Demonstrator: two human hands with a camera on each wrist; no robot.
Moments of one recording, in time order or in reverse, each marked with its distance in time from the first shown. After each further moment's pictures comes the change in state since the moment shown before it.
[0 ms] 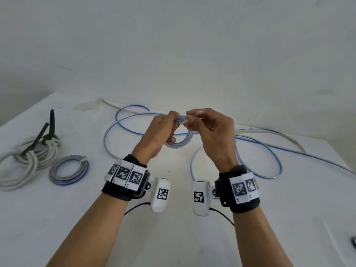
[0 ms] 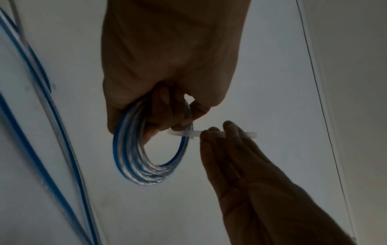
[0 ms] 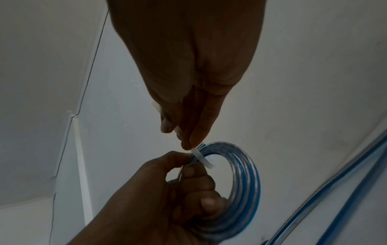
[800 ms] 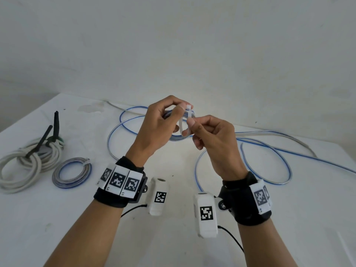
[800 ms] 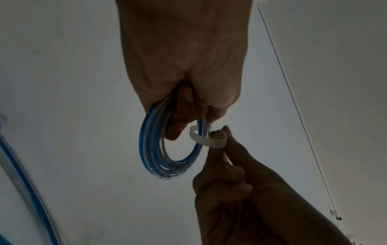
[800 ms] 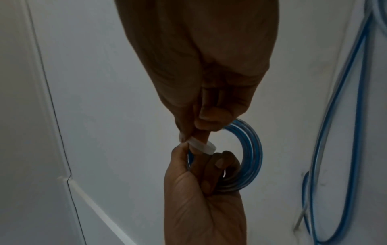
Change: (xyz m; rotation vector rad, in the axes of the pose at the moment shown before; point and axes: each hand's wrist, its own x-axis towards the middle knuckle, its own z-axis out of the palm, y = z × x) left_hand -0.009 0.016 -0.014 0.130 -0.019 0.498; right_hand -0.005 -0.005 0.004 0.205 -0.083 0.190
